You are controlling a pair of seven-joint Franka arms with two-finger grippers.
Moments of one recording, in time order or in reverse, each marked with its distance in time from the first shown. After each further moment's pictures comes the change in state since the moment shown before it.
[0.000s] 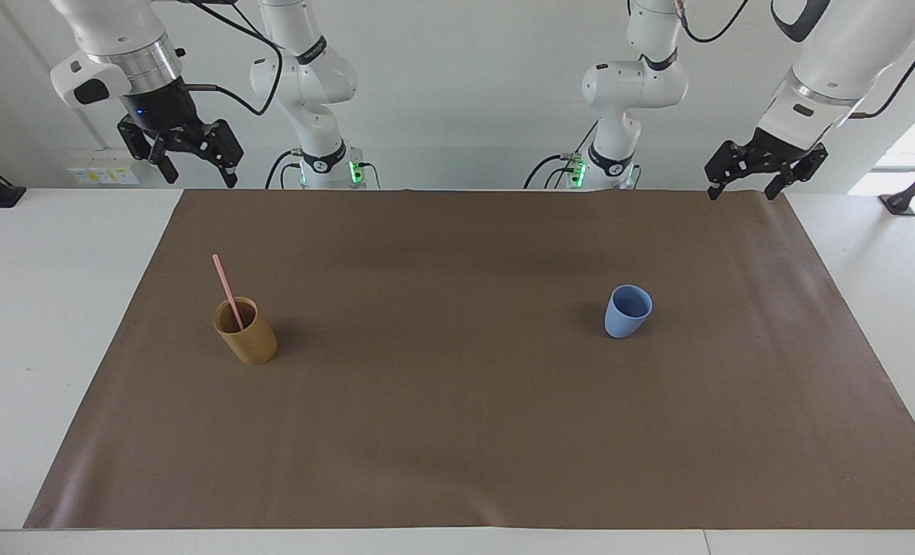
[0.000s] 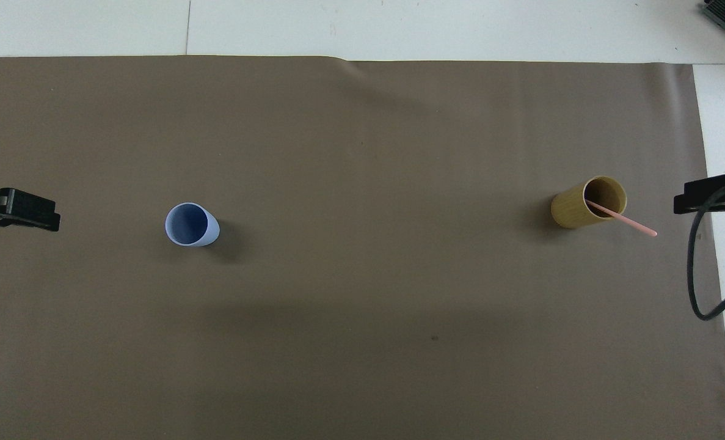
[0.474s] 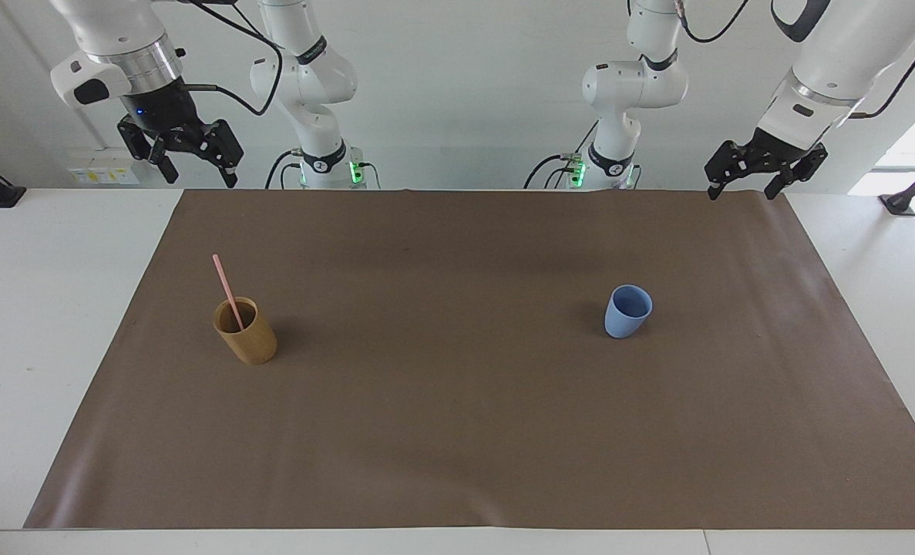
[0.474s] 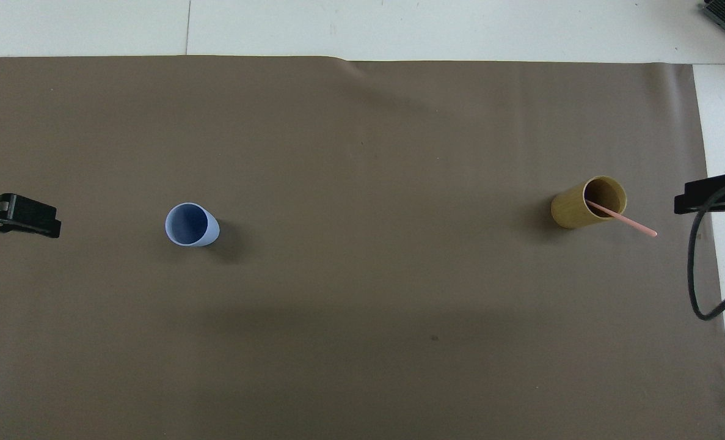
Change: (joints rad) left arm 0.000 -0.001 -0.001 -0.003 -0.001 -0.021 0.000; right arm 0.000 0.000 0.000 0.000 -0.001 0.000 0.000
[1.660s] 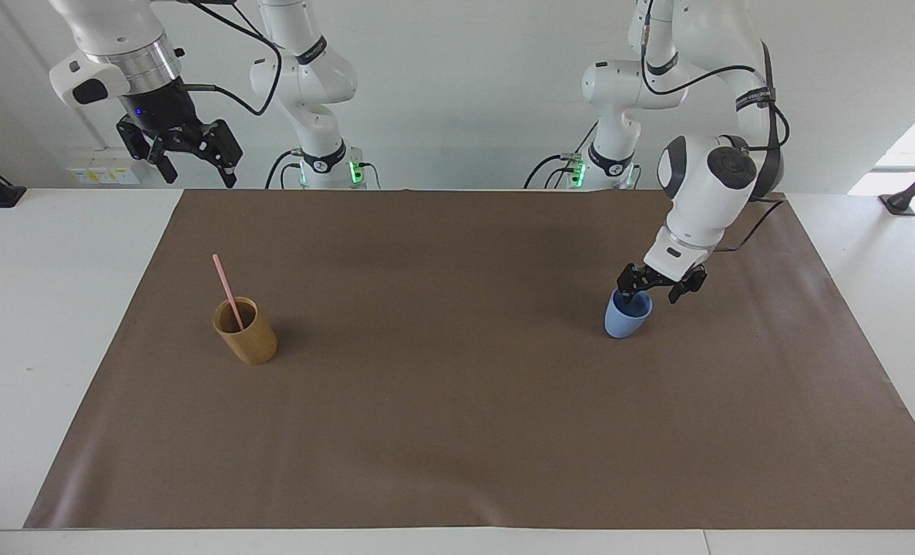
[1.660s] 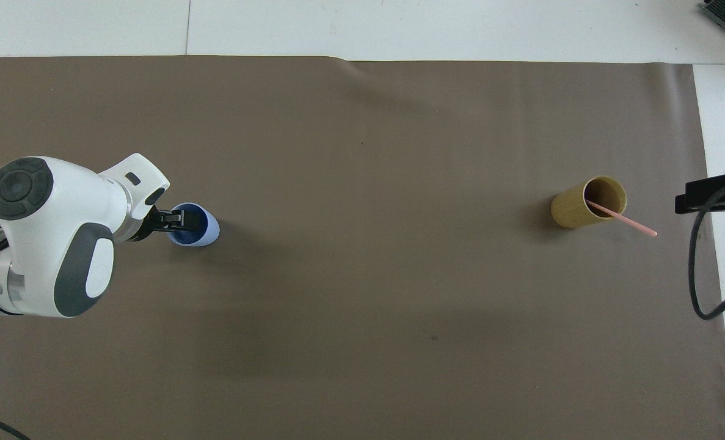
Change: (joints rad) left arm -0.092 0.117 -0.013 -0.556 -0.023 0.789 -0.120; right arm -0.001 0.000 0.000 0.000 0.000 0.000 0.000
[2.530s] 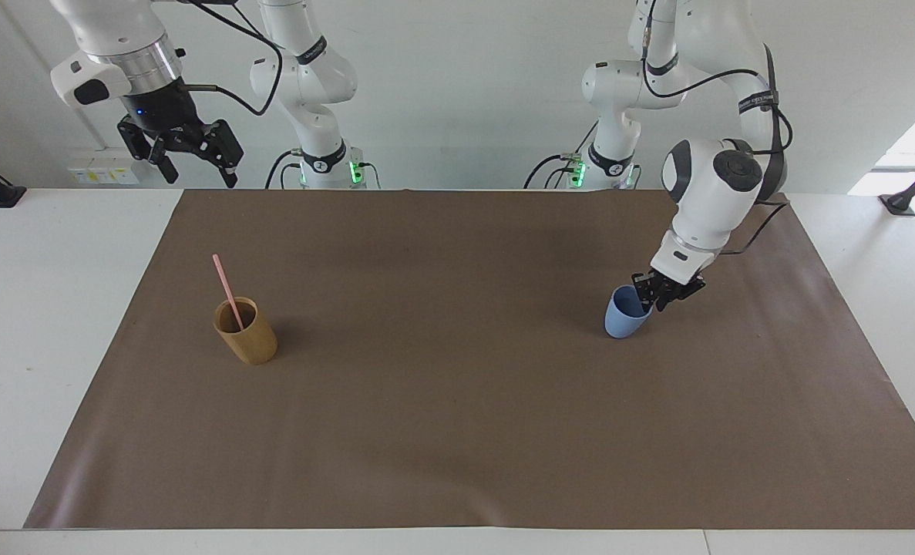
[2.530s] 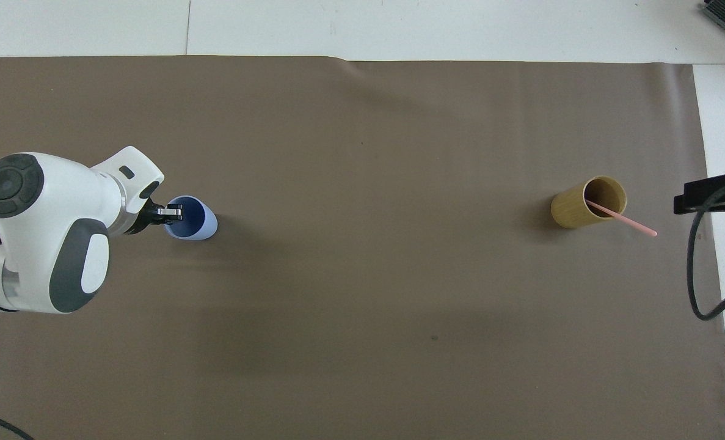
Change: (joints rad) left arm 0.006 0.009 -0.008 0.044 -0.001 0.014 0.008; right arm 0.002 0.000 0.001 -0.001 0.000 -0.001 0.000
